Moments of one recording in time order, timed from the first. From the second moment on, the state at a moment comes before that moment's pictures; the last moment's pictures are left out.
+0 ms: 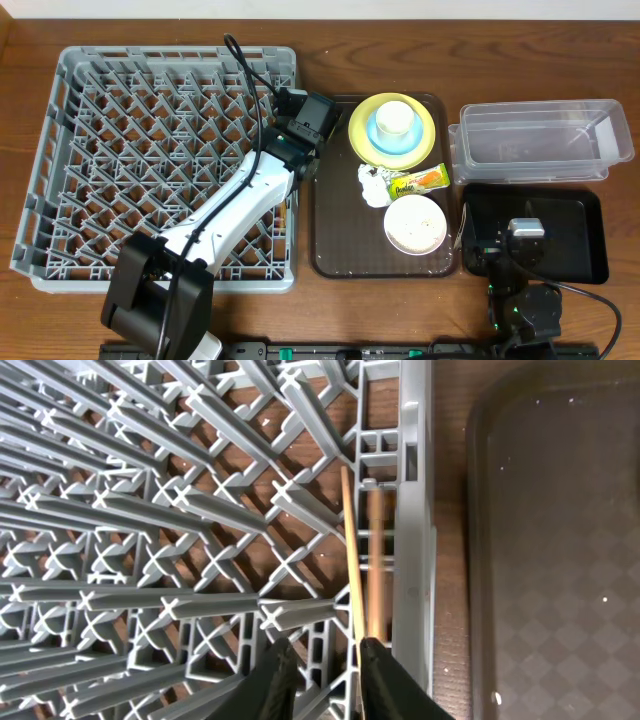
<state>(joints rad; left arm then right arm) -0.53 1.72 1.25 -0.67 -0.53 -0.40 0.16 0.01 0.01 -0.06 0.16 -0.01</state>
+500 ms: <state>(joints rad) -0.53 1.71 1.25 -0.68 -0.48 -0.40 0.16 0.01 0.01 -0.06 0.16 -0.01</state>
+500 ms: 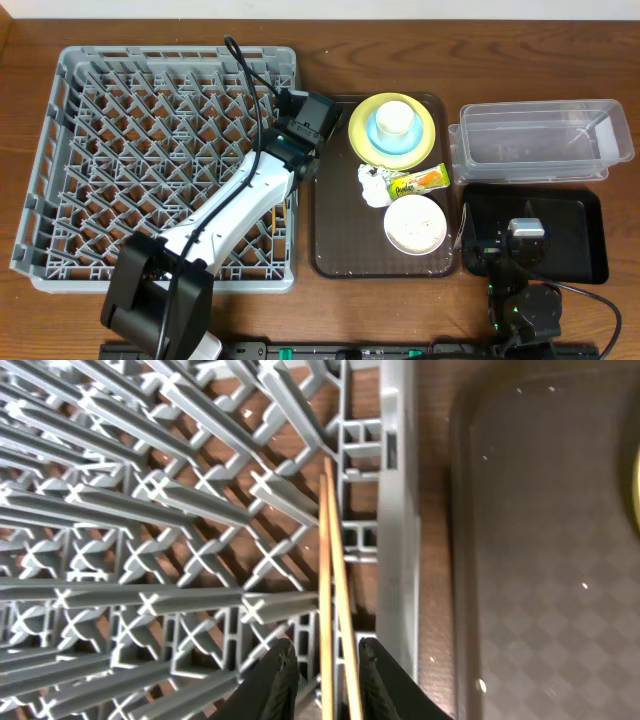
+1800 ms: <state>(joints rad) -0.67 1.72 1.25 -0.57 0.01 -0.40 0.16 0.01 0.01 -0.06 0.16 -0.01</state>
